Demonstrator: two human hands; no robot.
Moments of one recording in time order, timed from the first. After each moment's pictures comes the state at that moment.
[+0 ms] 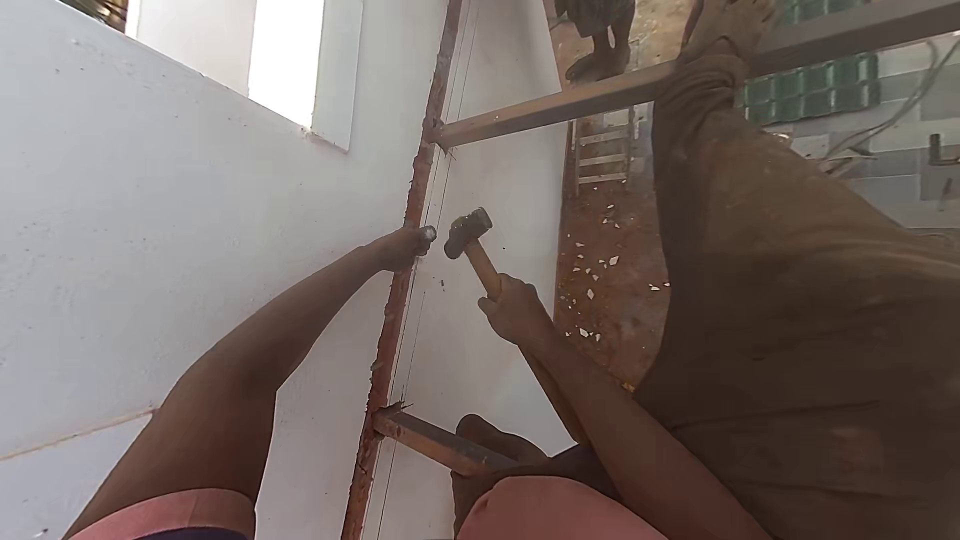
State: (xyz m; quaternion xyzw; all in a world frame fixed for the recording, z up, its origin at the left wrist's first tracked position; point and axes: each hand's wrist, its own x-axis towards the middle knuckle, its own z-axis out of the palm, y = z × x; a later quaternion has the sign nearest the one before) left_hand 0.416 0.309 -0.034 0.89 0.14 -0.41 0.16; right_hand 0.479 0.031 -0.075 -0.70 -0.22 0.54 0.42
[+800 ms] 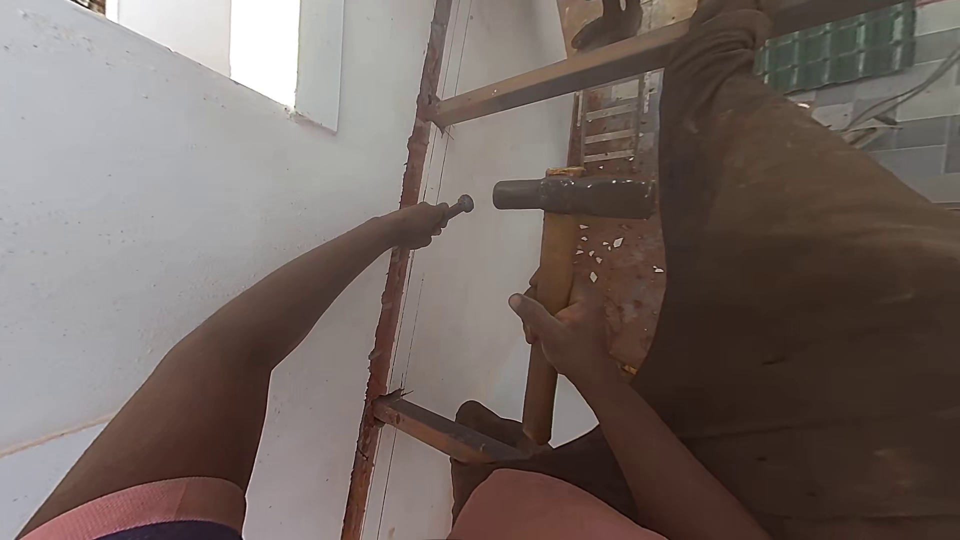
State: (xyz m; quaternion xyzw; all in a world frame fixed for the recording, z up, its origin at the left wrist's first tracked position) left_hand 0.458 0.295 -0.050 0.85 0.13 -0.49 0.12; right_hand 0.482 -0.028 -0.060 -0.55 -0.08 0.39 0.74
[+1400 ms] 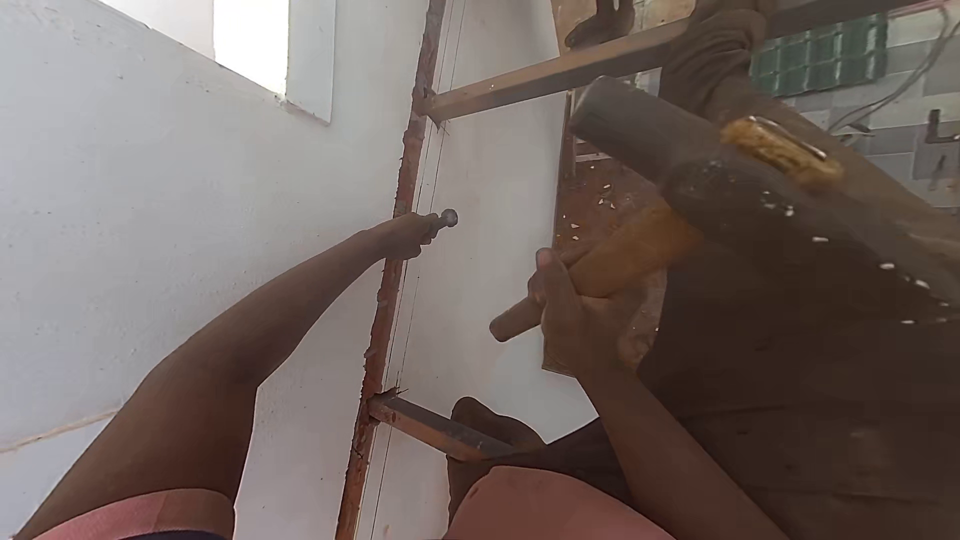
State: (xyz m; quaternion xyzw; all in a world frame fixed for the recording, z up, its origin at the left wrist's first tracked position) left_hand 0.425 0.297 -0.055 0.86 0.13 -0.47 0.14; right_hand 0.486 0.000 -0.057 -0.52 -0.09 0.17 0.83
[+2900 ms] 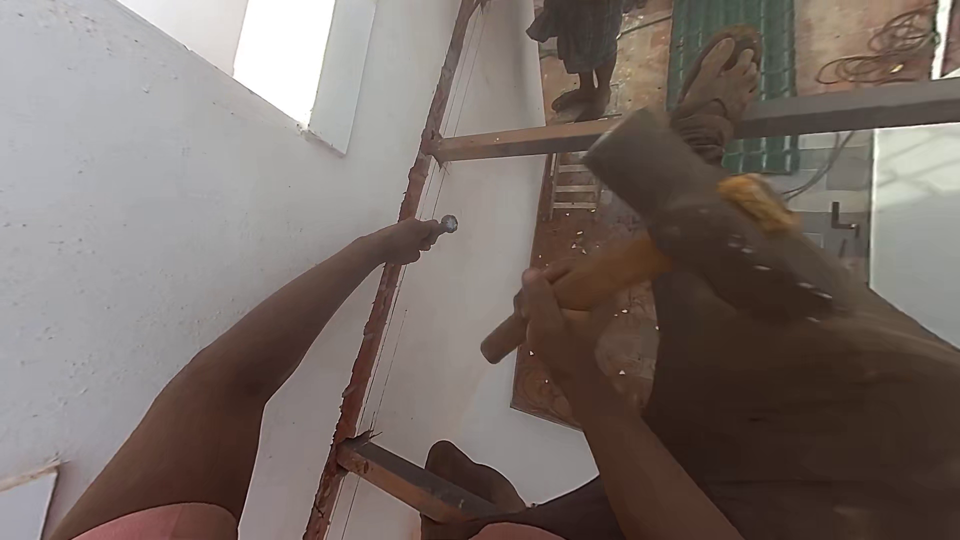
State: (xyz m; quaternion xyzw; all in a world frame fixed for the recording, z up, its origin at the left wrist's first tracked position) left_hand 0.454 0.341 -0.048 0.89 0.15 -0.38 0.21; right_hand 0.515 0.051 -0.052 -0.55 -0.15 0.17 0.81
